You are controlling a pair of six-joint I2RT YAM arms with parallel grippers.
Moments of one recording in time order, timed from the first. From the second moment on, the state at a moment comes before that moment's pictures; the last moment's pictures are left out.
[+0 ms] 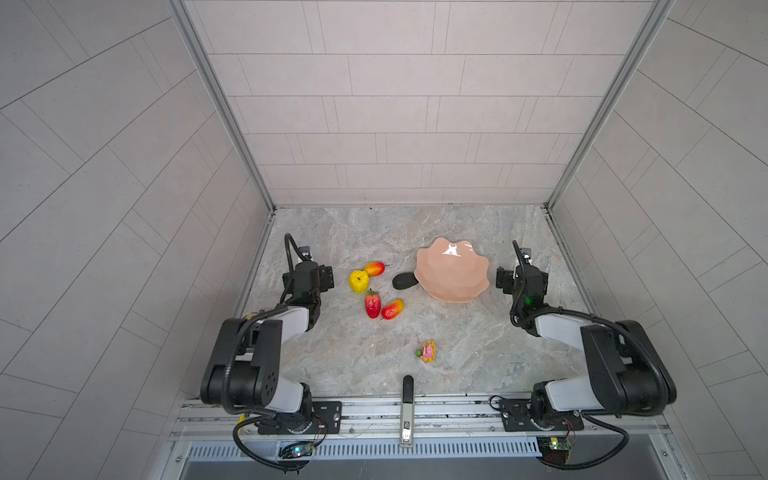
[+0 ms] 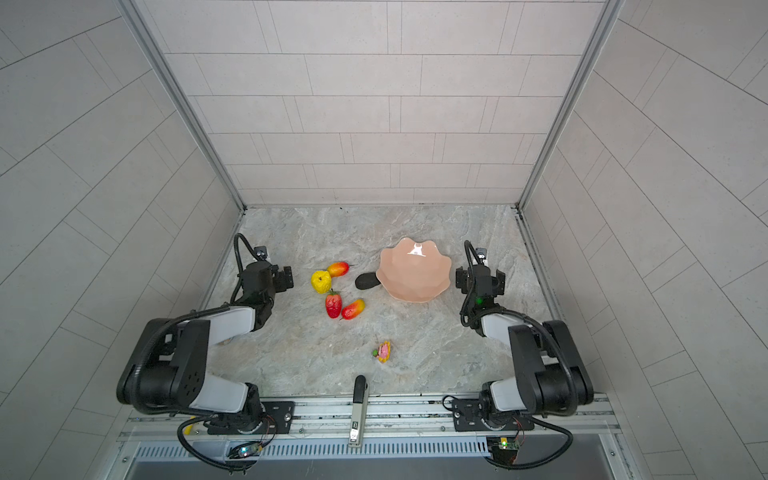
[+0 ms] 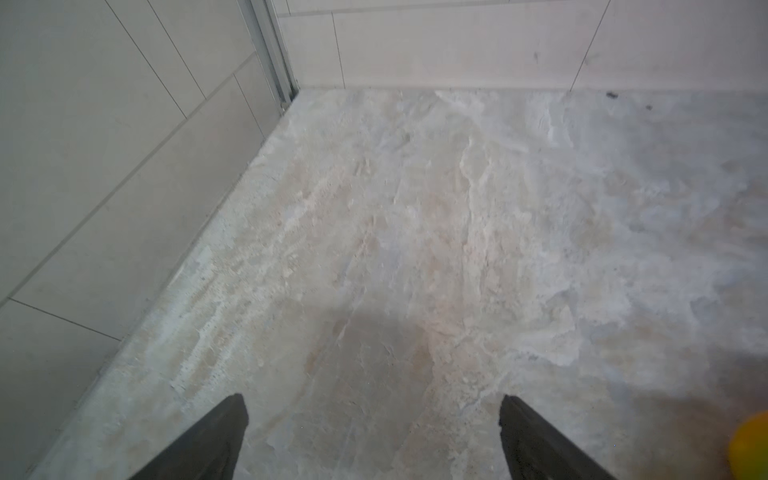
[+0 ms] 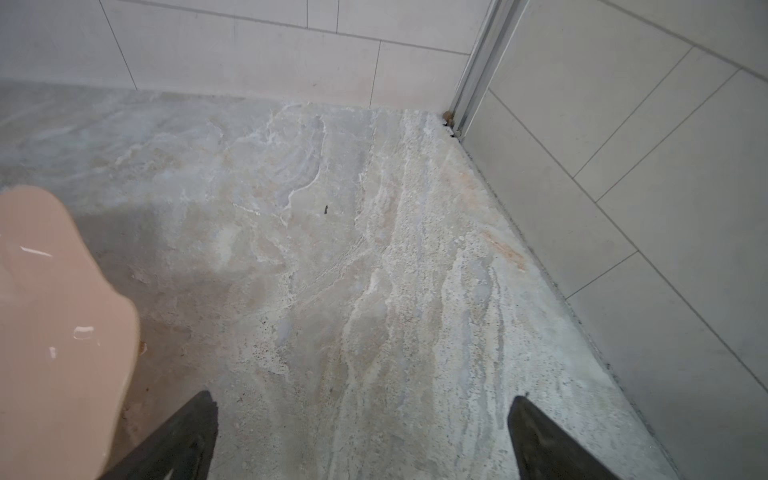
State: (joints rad) left arm -0.05 1.41 0.52 0.40 -0.34 -0.06; right arm 0.07 1.32 0.45 0.45 0.43 0.01
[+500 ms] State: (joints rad) left arm -0.14 1.21 1.08 -0.46 -0.37 -0.22; right arm 0.39 1.04 0.86 -0.22 0.17 0.03
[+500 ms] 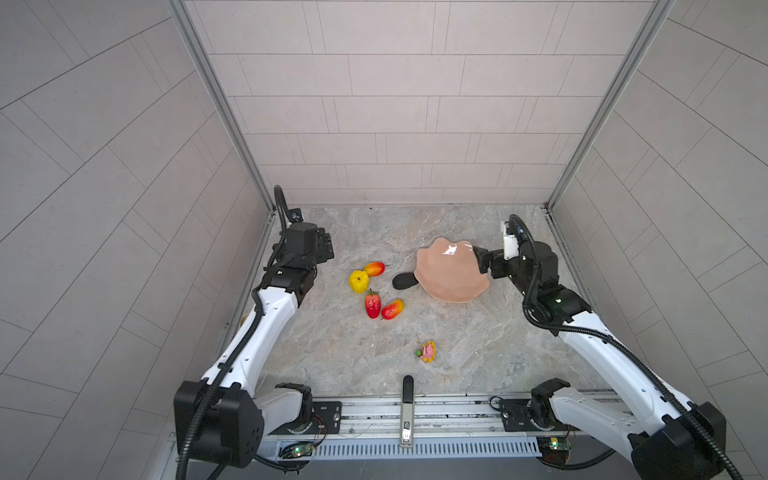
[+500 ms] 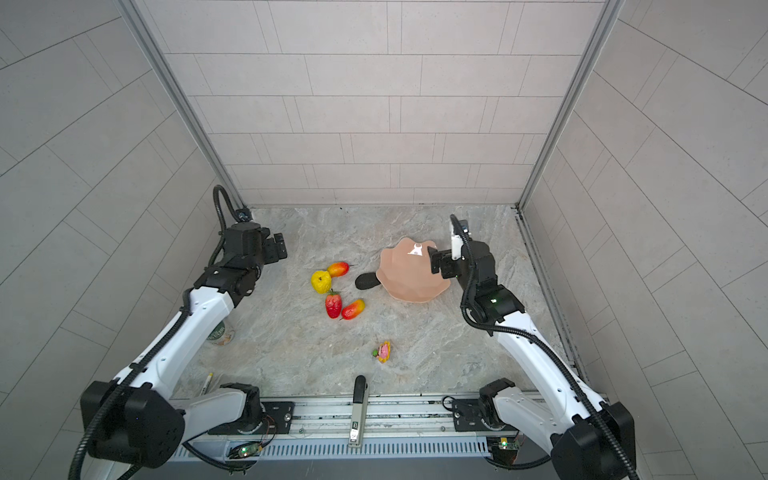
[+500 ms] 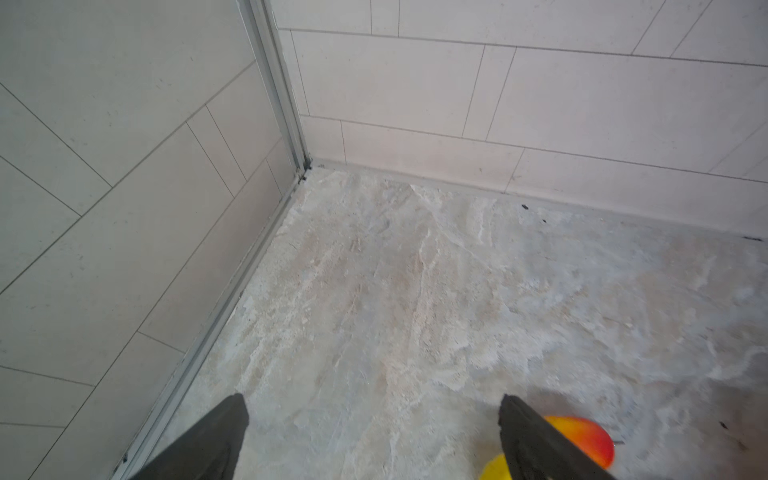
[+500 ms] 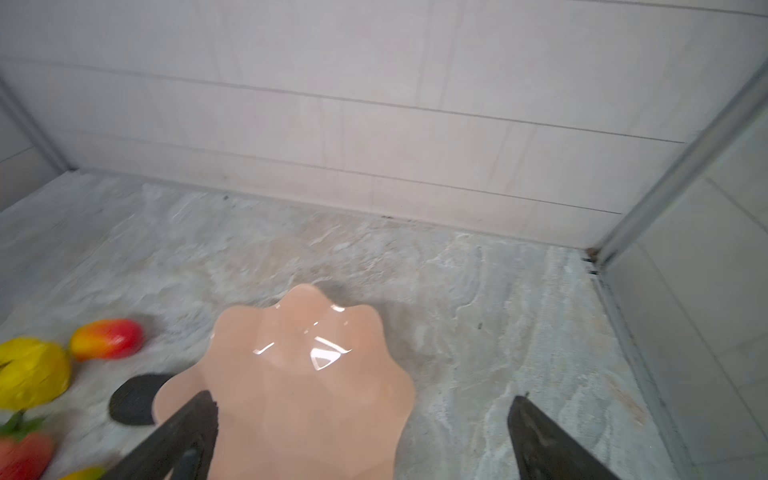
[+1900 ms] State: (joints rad) left arm -0.12 1.16 1.20 -0.88 0.01 -0.13; right arm 0.90 1.95 1.34 -0.41 0.07 0.13
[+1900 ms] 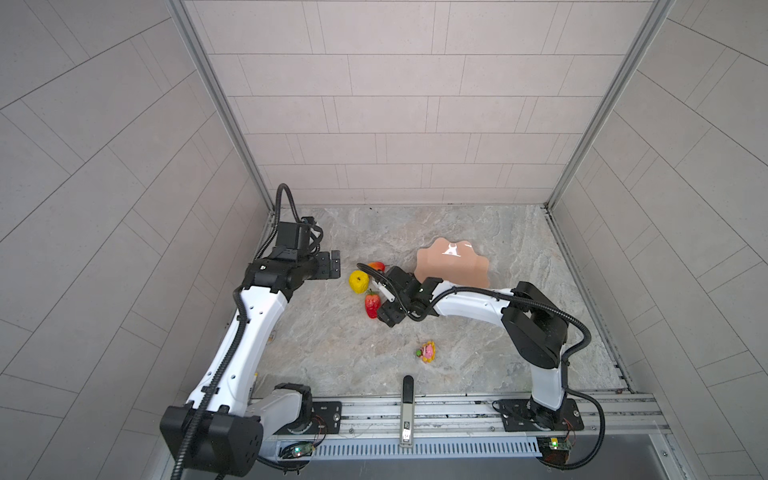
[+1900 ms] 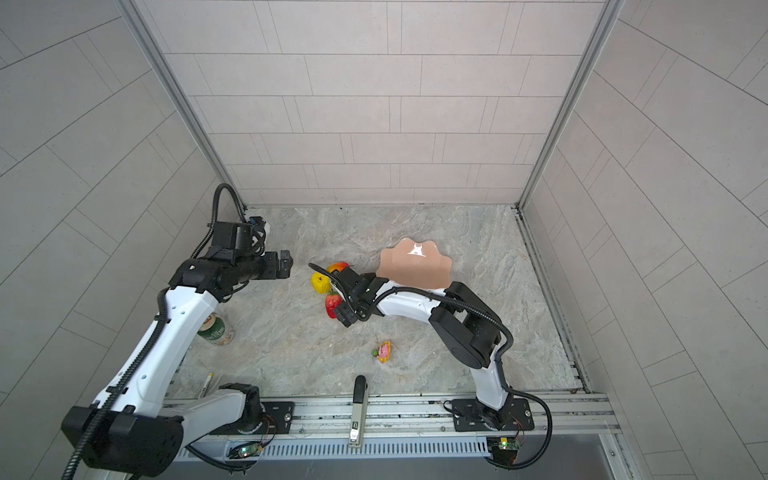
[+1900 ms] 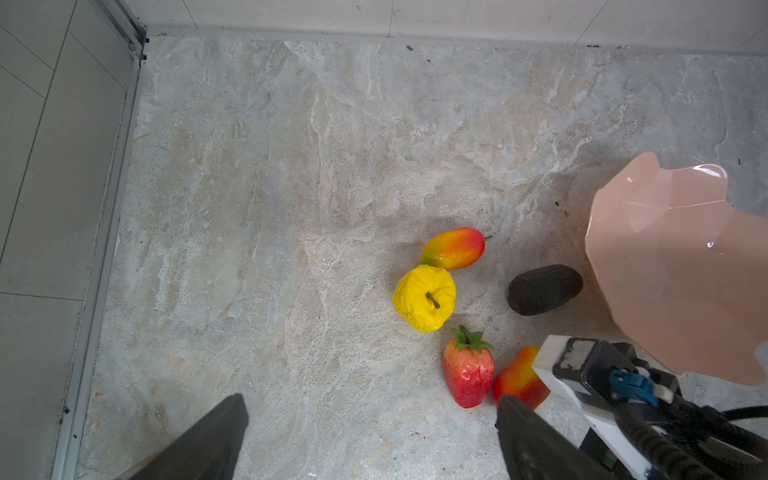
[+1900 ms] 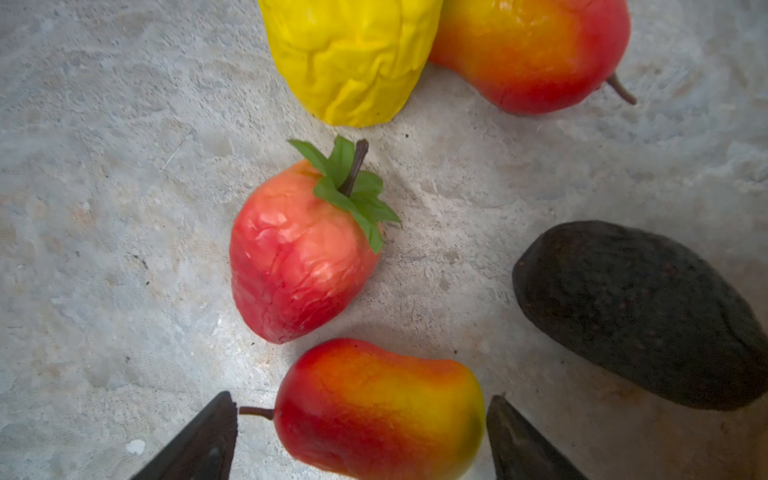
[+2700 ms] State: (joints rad) left arm -0.12 1.16 1.20 -0.88 0.01 -0.12; right arm 0.87 1.98 1.37 -0.47 0.07 0.16
